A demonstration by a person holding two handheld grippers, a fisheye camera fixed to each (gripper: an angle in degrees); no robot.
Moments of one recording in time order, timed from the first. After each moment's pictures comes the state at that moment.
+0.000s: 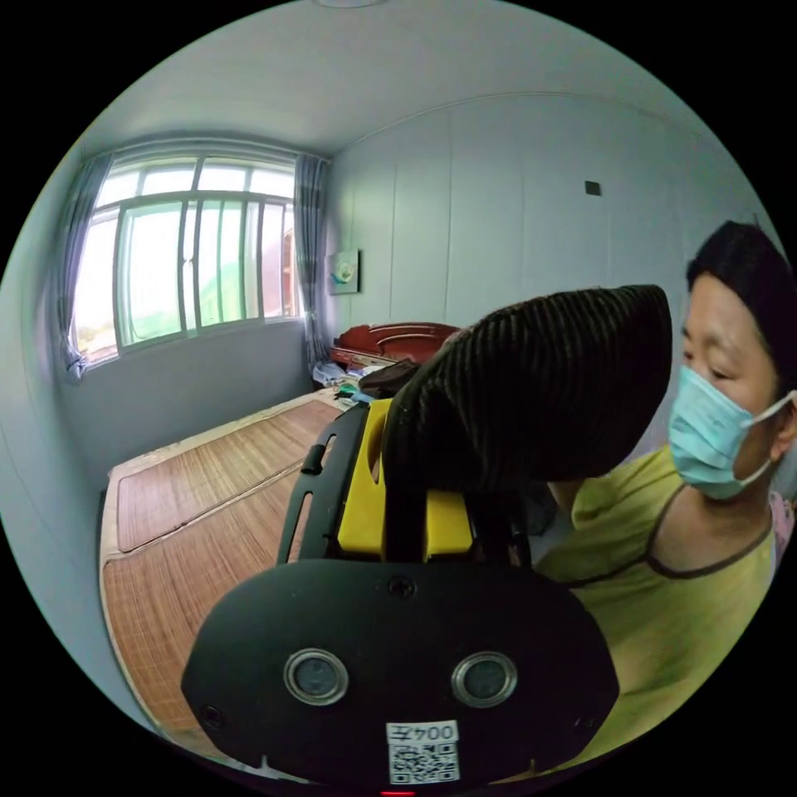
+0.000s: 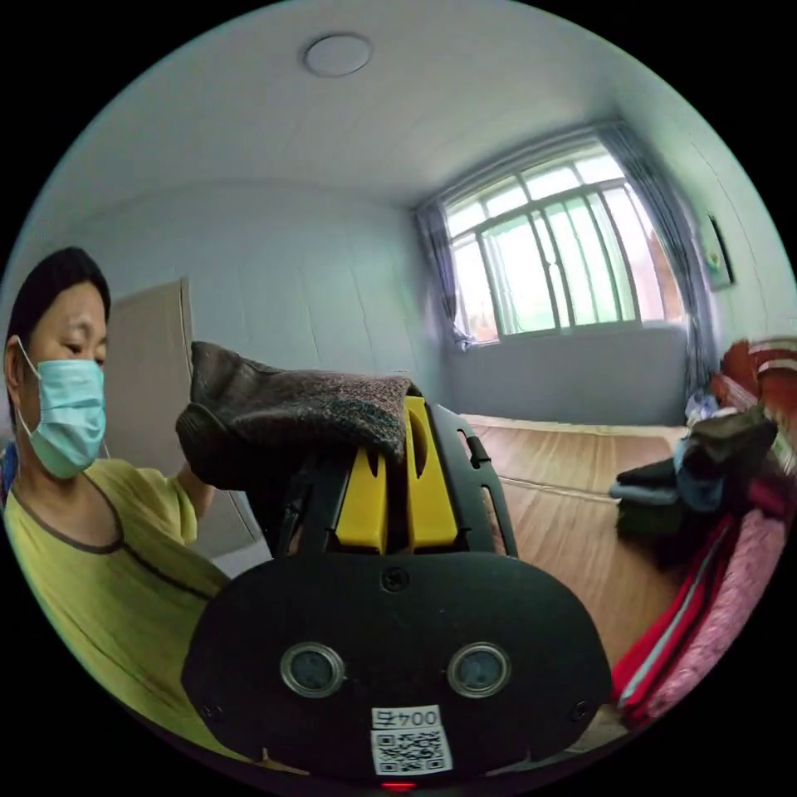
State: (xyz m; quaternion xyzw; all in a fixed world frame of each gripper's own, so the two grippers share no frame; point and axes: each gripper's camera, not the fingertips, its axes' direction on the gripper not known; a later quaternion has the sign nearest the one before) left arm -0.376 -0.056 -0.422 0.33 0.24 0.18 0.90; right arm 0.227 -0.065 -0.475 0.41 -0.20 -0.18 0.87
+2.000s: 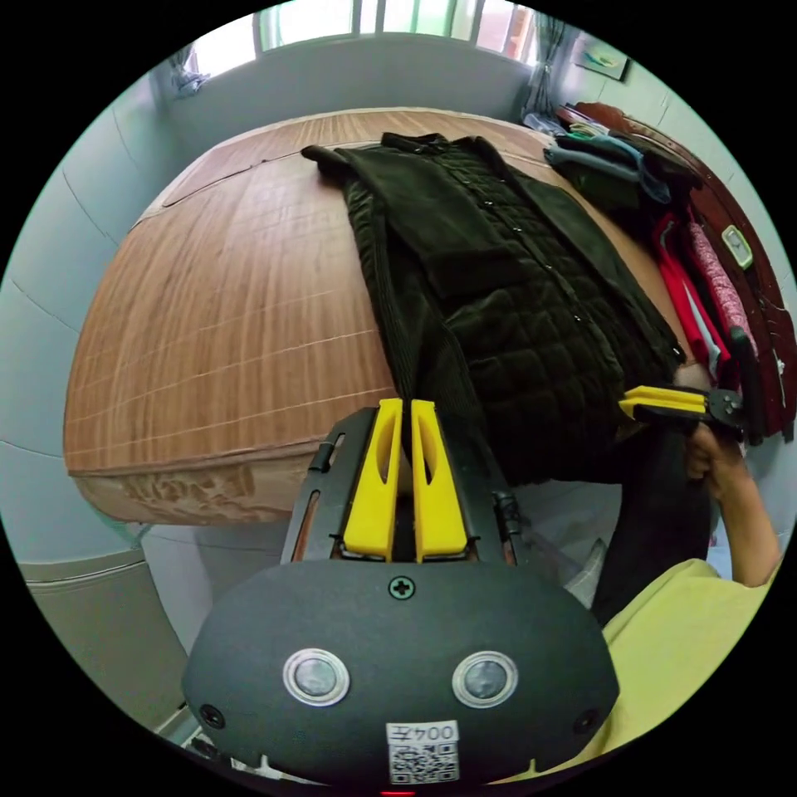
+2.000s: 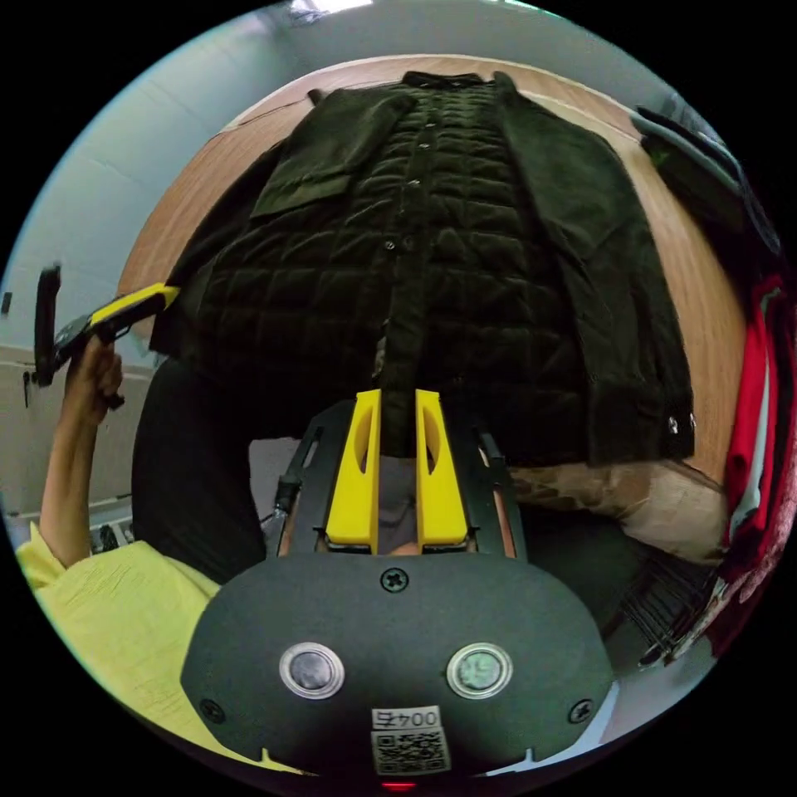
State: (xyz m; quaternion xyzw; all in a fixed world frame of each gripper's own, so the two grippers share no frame) left arm -0.345 -0.010 0.242 -0.13 0.04 -0.07 0.99; right arm 0.144 -0.238 0.234 -0.16 -0.07 -0.05 0.98
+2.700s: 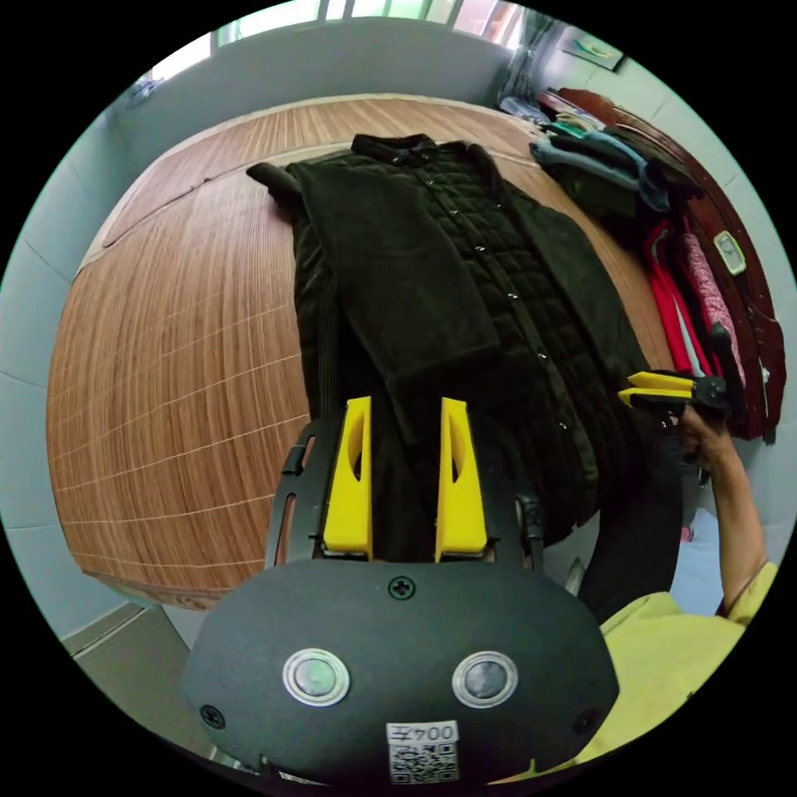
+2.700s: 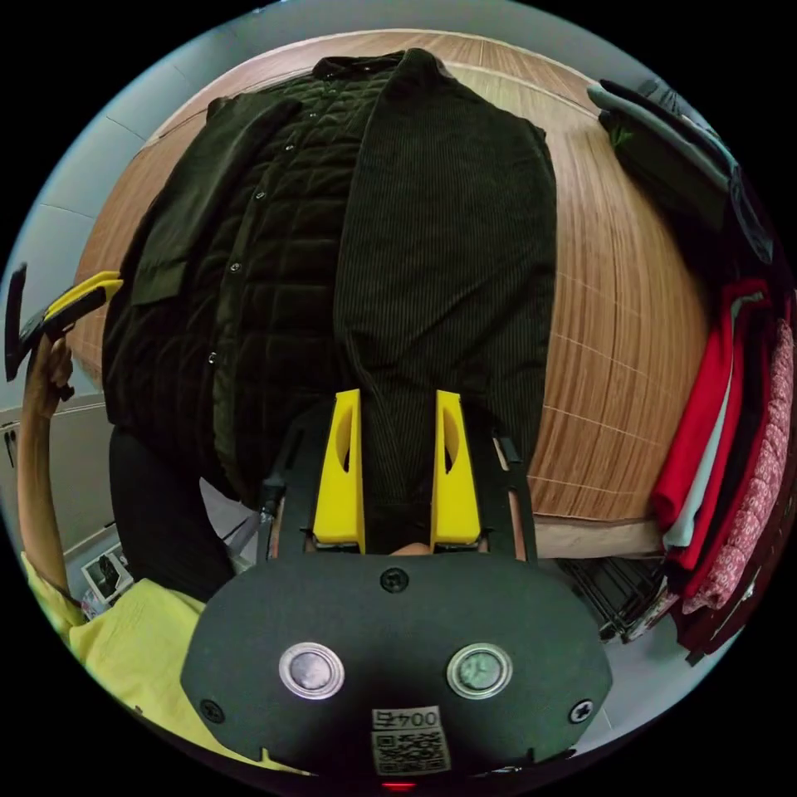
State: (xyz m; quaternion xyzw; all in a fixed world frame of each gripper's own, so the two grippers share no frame) left arm -0.301 -0.152 0.335 -0.18 0.09 -0.05 0.98; right arm 0.239 -0.386 0.313 -0.22 0.02 0.00 0.97
